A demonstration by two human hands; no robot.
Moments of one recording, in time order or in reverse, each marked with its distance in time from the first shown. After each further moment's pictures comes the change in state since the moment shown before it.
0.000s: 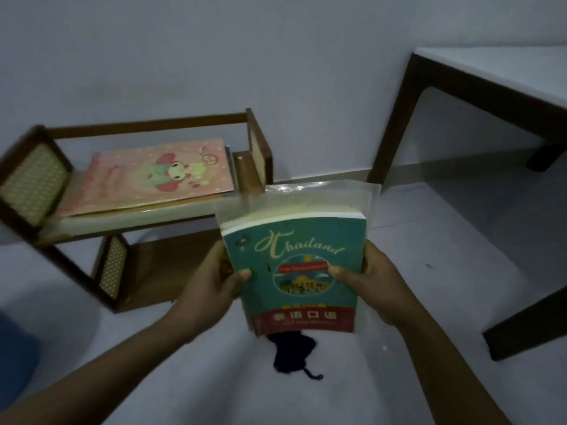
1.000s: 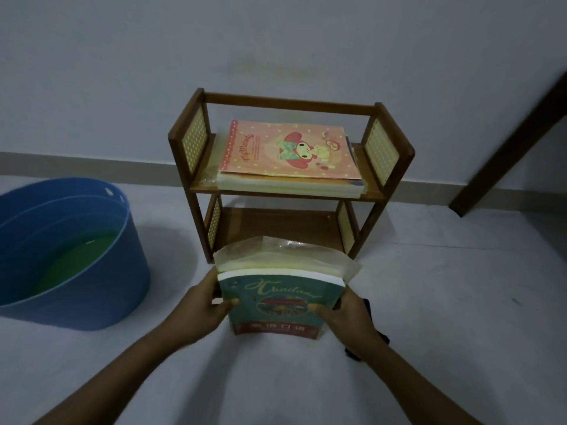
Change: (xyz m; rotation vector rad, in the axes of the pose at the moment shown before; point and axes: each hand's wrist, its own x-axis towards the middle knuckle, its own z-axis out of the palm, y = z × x) left_hand -0.118 -0.096 -0.153 0.242 0.088 -0.128; right_hand -0.018 0.073 0.193 -0.170 -0.199 0.086
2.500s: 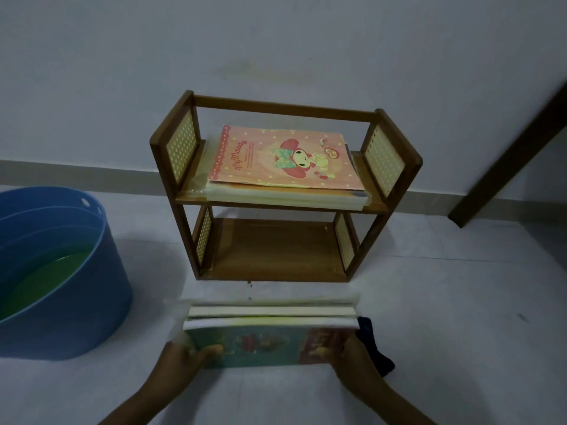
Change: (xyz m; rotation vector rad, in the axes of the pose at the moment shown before) left_hand -0.002 -0.093 0.033 -0.147 0.175 -0.252; right_hand 0.013 0.074 -0.004 -0.137 0.029 0.138
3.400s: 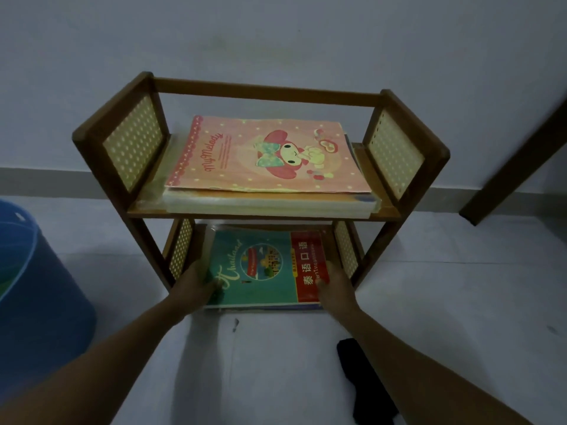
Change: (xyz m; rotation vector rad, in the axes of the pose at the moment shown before) left_hand 0.181 0.030 0.012 0.069 -0.067 -0.017; right_hand 0.175 -0.022 -0.003 -0.148 0.162 -0.084
